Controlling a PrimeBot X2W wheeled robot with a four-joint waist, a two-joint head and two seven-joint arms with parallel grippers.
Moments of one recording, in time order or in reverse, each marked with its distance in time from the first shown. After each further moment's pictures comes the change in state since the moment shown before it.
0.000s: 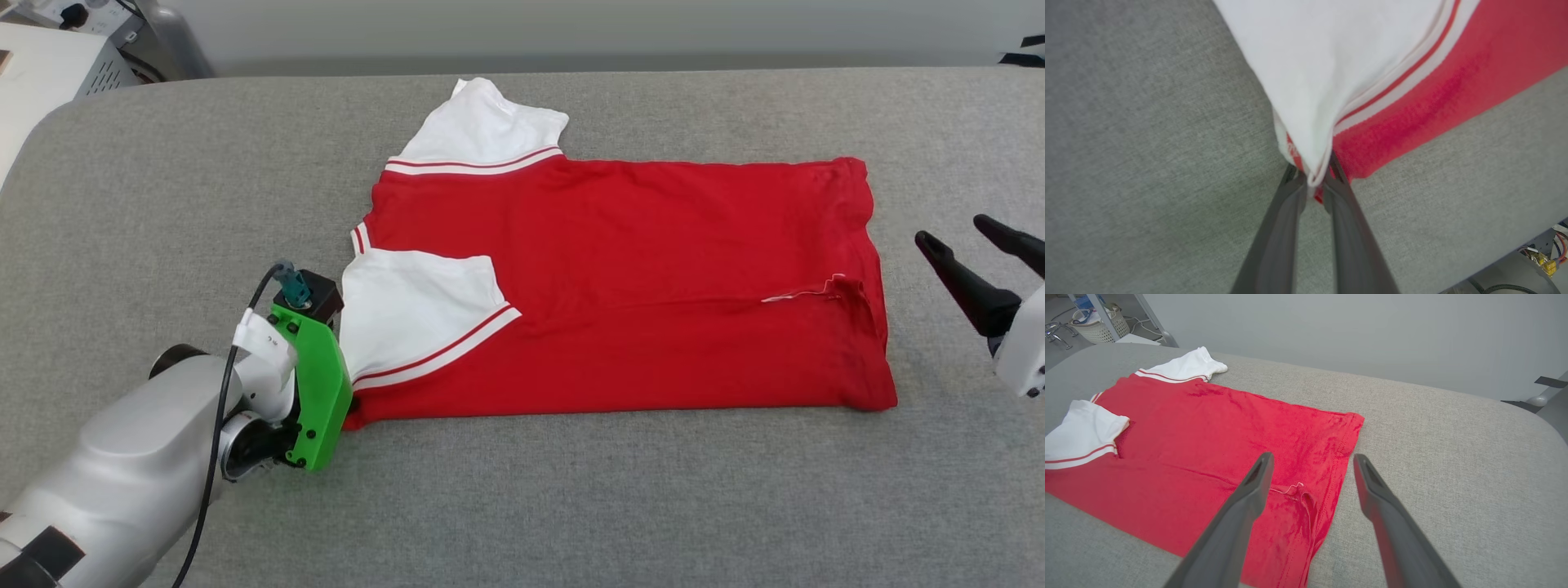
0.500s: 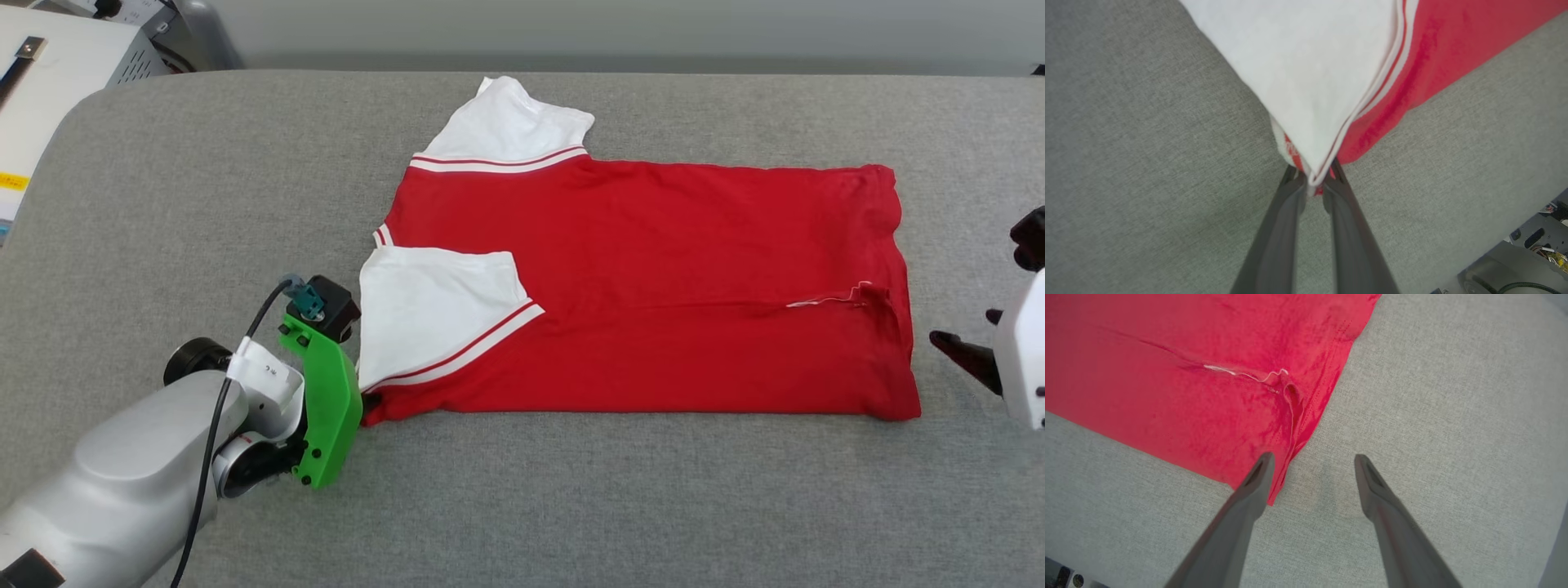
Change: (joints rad) left arm 0.022 0.073 -0.014 -0.175 0.053 0.000 -0.111; right arm -0.074 -0.083 0.119 0.049 -0.023 0.000 0.457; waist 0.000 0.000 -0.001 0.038
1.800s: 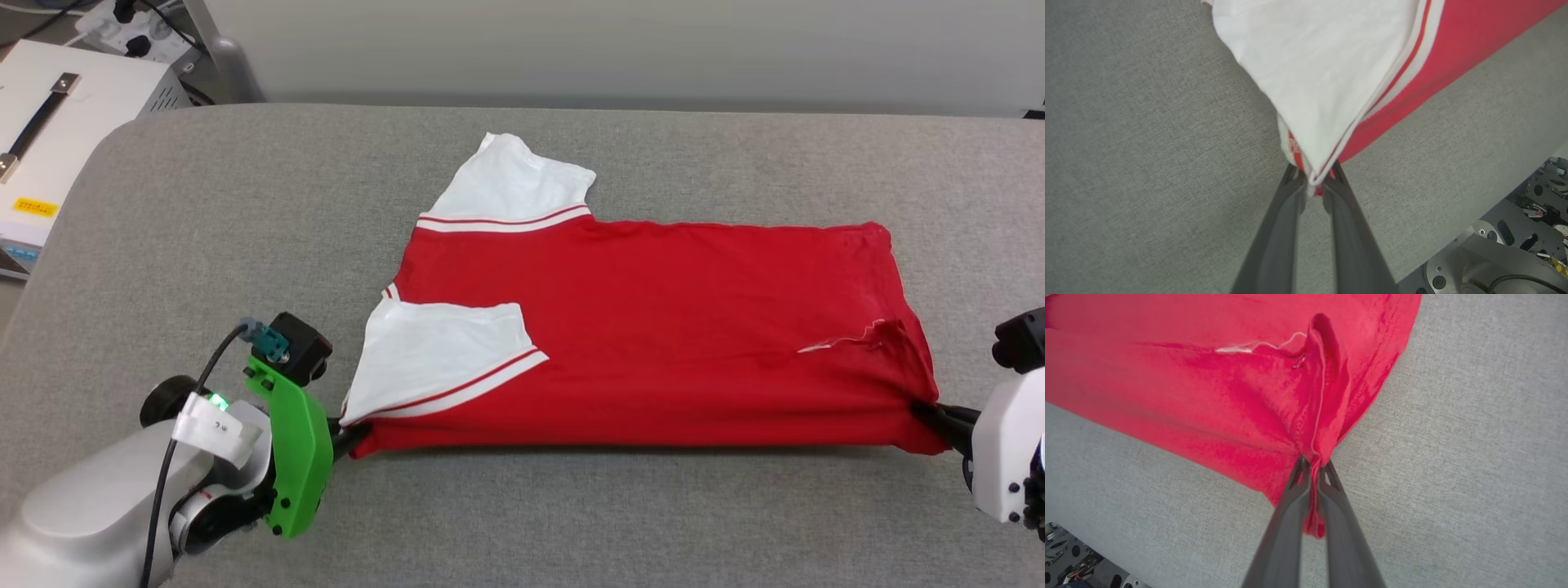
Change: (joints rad) left arm 0.083 0.129 0.013 -0.180 -0.011 0.035 -0.099; right arm 0.196 0.040 0.013 0.034 0.107 0.000 -0.246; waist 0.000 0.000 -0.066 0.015
